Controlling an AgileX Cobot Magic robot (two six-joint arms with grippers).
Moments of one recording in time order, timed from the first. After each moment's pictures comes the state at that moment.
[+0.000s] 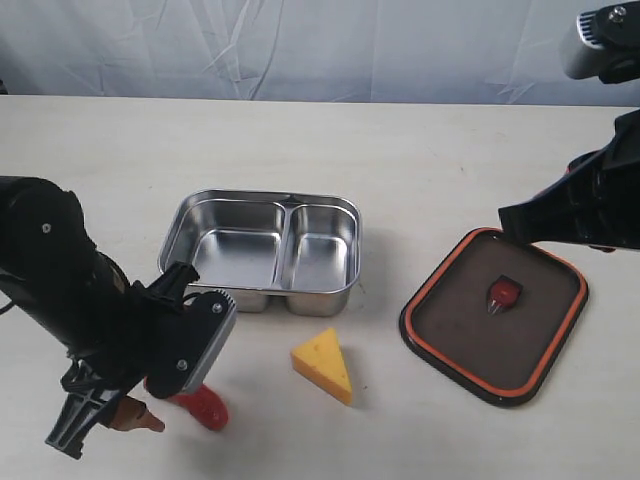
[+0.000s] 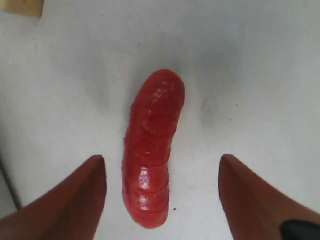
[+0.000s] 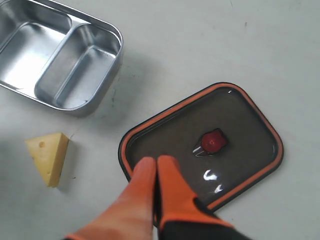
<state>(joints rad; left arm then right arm) -0.57 1.56 -0.68 -0.36 0.65 1.67 0.79 0.99 -0.85 -0.25 0.85 0.40</state>
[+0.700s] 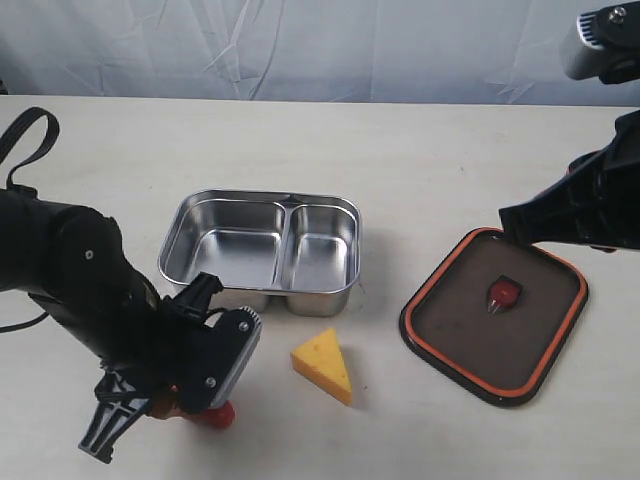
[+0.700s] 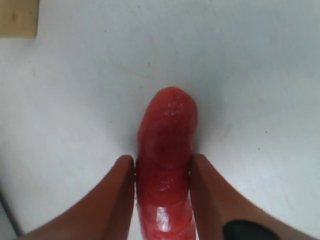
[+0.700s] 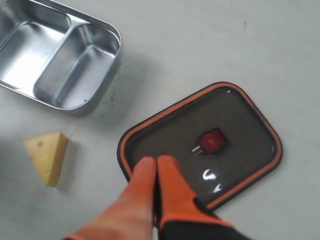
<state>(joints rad) -0.64 1.65 -0.68 -0.37 0.53 1.67 0.79 0.99 -0.85 -0.26 0.85 0.40</state>
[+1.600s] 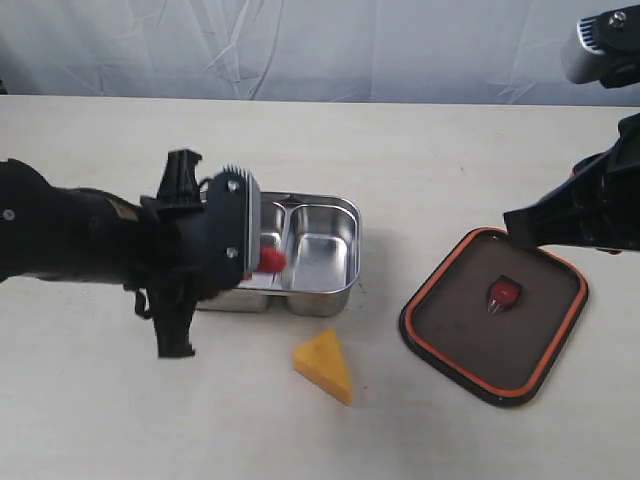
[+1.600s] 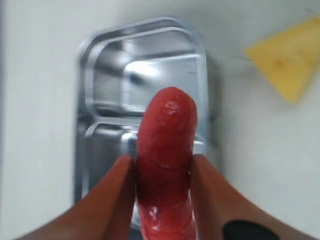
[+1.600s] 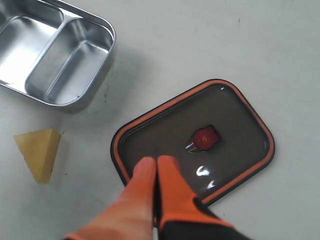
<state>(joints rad) -0.66 1.43 -0.68 -0.59 0.17 1.56 0.79 0.99 -0.85 -0.27 0.87 0.40</state>
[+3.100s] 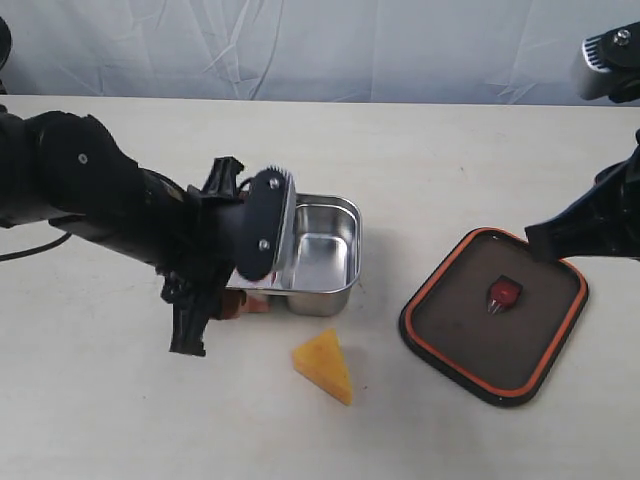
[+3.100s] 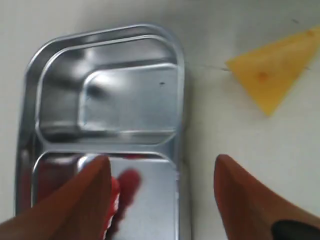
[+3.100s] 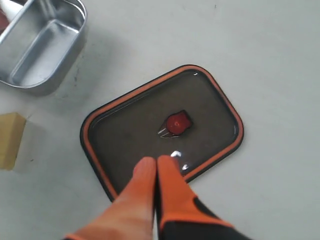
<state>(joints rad) -0.62 1.59 -0.85 -0.60 0.39 1.63 0.79 0.99 -0.85 -0.34 0.94 0.40</state>
